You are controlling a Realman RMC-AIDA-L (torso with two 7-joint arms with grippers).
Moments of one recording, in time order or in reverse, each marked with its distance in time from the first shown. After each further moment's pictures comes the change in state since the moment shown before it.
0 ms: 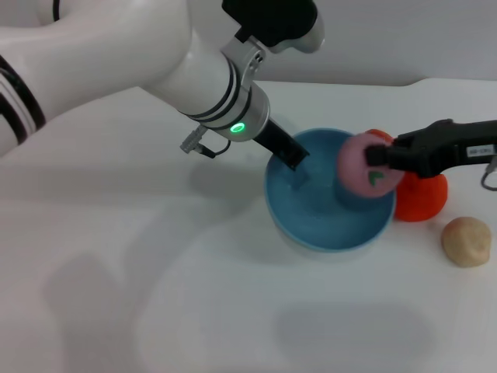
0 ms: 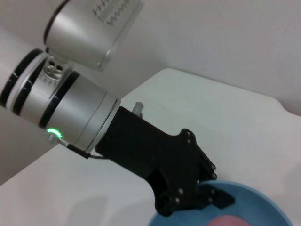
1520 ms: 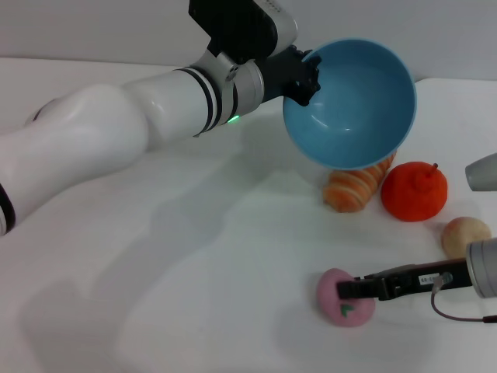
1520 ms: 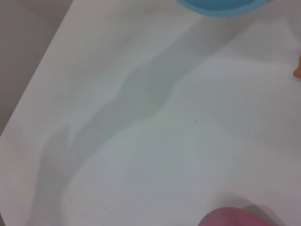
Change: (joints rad) left arm 0.174 0.003 0.181 -0.134 -0.577 -0.847 0.708; right arm 0.045 0.005 0.033 0.615 -0.147 0.242 -0.023
